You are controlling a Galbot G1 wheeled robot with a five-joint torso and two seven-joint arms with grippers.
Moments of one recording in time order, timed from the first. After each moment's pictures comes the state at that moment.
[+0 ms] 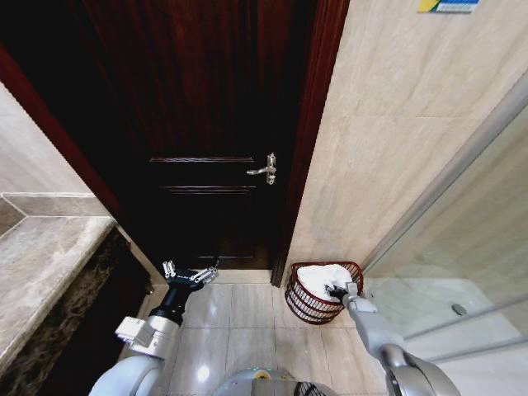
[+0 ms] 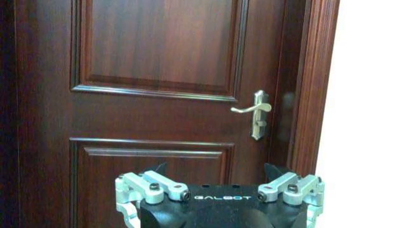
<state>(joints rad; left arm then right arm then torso) 1.87 -1.44 -0.64 -2.50 -0.23 0.09 0.12 -0.73 1.27 0.48 0.48 0.11 0.07 -0.34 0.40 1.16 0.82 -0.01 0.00</state>
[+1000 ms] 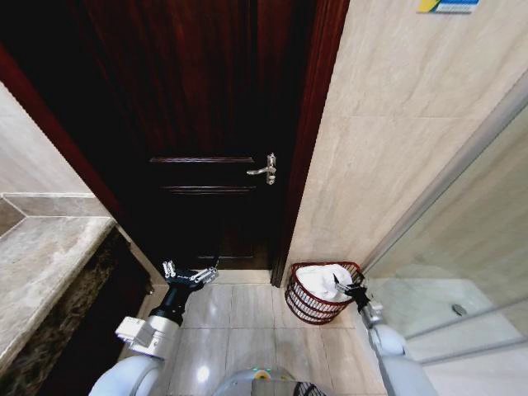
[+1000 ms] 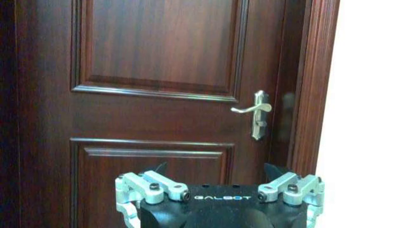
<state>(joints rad) 1.87 -1.44 -0.64 -2.50 -0.23 0.09 0.12 -1.34 1.31 0.70 1.41 0.11 0.30 -0.15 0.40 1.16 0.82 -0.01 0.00</state>
